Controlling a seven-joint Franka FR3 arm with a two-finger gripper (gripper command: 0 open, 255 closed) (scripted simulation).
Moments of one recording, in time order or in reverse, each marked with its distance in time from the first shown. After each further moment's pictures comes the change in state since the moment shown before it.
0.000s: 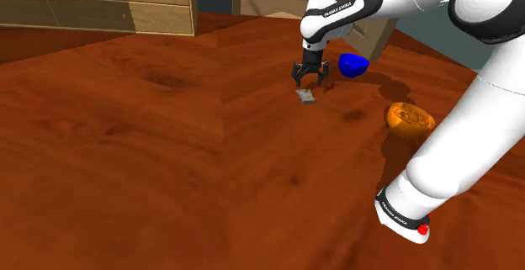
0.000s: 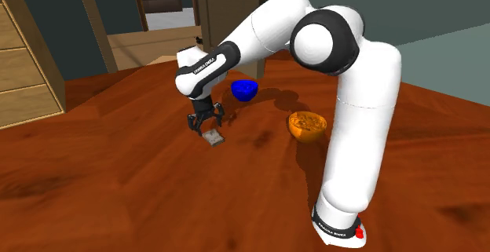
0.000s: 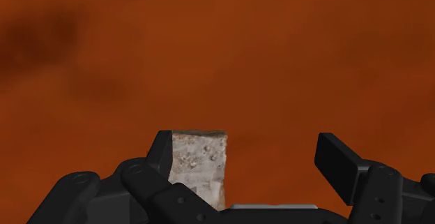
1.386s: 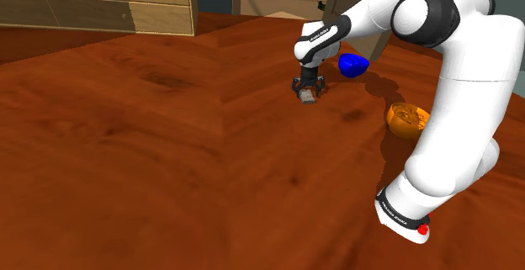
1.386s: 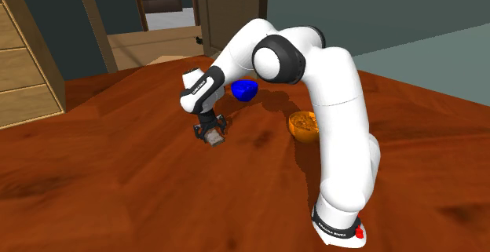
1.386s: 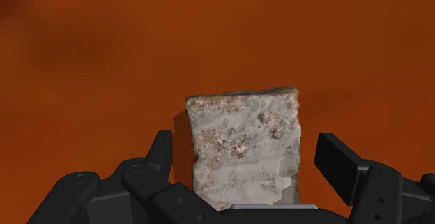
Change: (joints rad) arm -0.045 0.306 -0.051 0.154 -0.018 0.115 0.072
